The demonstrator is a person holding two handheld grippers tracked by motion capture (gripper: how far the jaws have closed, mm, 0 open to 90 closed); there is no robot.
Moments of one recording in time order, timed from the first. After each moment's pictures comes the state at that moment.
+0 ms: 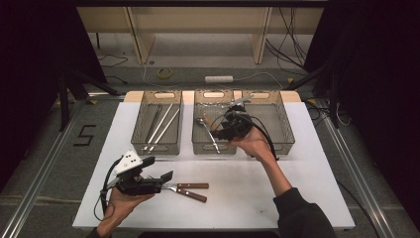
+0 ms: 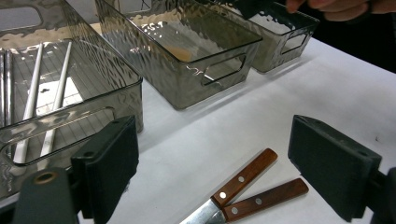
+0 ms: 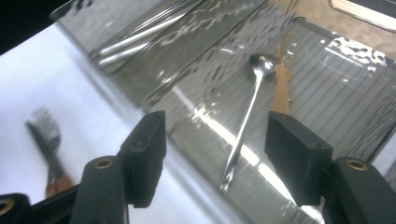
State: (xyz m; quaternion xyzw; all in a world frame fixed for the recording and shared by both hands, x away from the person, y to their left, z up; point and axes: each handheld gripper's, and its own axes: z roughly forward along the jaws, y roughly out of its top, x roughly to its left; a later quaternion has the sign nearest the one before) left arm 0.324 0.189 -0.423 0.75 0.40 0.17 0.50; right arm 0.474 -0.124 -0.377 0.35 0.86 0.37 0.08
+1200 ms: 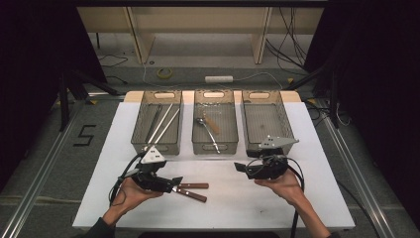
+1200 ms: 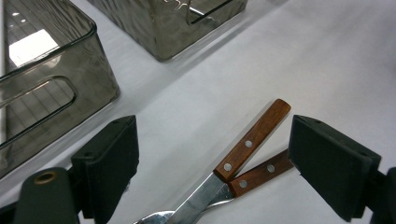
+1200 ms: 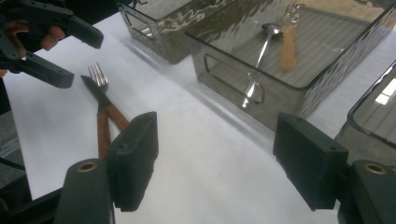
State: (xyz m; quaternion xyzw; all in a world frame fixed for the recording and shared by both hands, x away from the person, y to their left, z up) left arm 0.354 0.160 -0.435 0.84 0.37 0.12 0.39; right arm 0.373 -0.204 -0.409 0.34 0.82 0.45 0.09
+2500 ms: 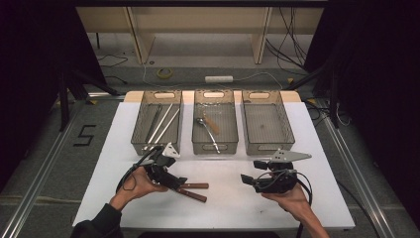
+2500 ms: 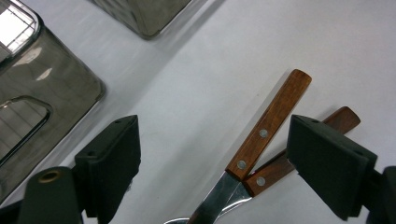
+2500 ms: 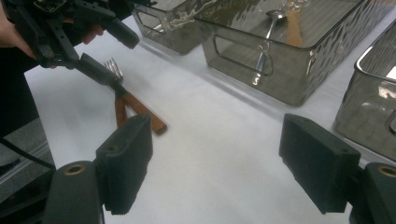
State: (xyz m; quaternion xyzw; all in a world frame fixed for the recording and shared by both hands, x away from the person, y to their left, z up) left arm 0.380 0.133 -0.438 0.90 0.32 0.10 0.28; right arm 0.343 -0.224 -0.425 0.36 0.80 0.48 0.08
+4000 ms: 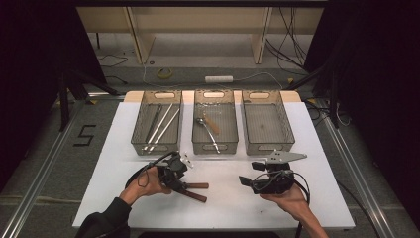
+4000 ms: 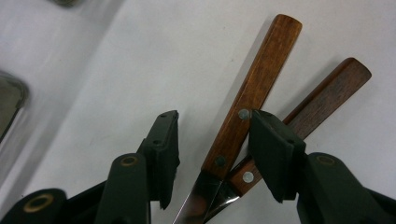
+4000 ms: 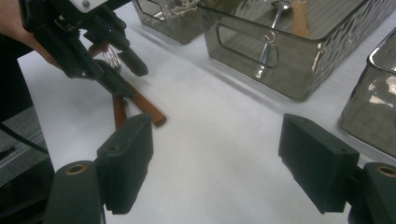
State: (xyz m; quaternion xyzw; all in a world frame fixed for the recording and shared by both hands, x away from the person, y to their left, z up) left arm 0.388 0.105 -0.459 0.95 0.24 0.05 0.19; right arm 0.343 -0.219 -0.427 0.35 0.81 0.46 0.08
